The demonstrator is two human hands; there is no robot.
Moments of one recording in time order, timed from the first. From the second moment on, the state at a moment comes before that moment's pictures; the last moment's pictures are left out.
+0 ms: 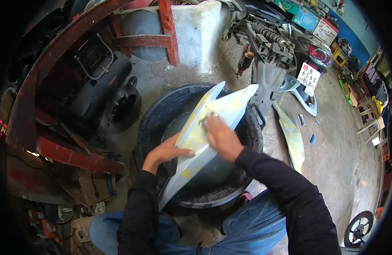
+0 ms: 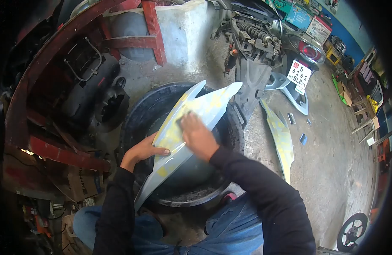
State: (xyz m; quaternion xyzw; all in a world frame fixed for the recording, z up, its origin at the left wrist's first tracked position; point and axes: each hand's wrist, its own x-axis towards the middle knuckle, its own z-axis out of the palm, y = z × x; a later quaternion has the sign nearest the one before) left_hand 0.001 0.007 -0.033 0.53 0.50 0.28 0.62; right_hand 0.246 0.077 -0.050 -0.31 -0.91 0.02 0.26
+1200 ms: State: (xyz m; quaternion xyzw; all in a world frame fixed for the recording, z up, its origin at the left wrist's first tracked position) left_hand -0.001 0.008 -0.038 0.50 0.47 0.32 0.65; right_hand 0.253 0.103 -0.027 -0.38 -0.87 0.18 0.25
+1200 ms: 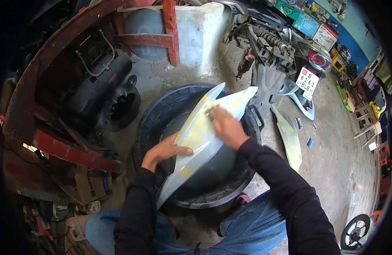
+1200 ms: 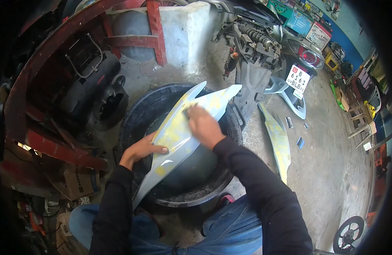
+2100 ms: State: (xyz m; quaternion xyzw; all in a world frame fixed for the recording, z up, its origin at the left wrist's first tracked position) left_hand 0.003 0.001 -0.043 0.49 0.48 0.34 0.64; right_hand 0.252 0.112 -0.039 -0.39 -0.88 0.08 0.26
